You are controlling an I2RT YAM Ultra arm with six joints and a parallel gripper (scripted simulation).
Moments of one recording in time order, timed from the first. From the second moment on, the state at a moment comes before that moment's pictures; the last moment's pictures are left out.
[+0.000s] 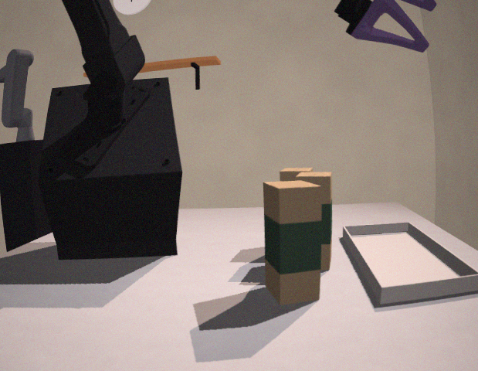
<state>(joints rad) 0.07 1.10 1.01 -0.12 0.12 0.23</state>
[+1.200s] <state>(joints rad) 0.28 1.31 0.93 -0.73 0.66 1.11</state>
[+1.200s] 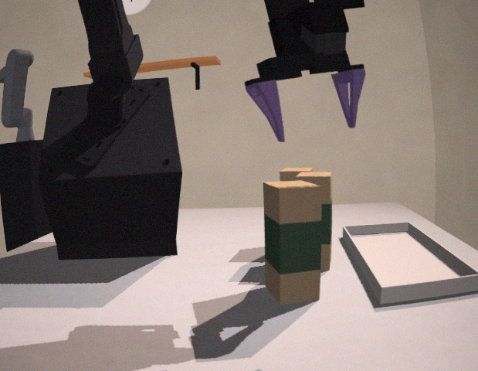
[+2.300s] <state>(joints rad) 0.31 1.36 0.93 -0.89 0.76 1.33</state>
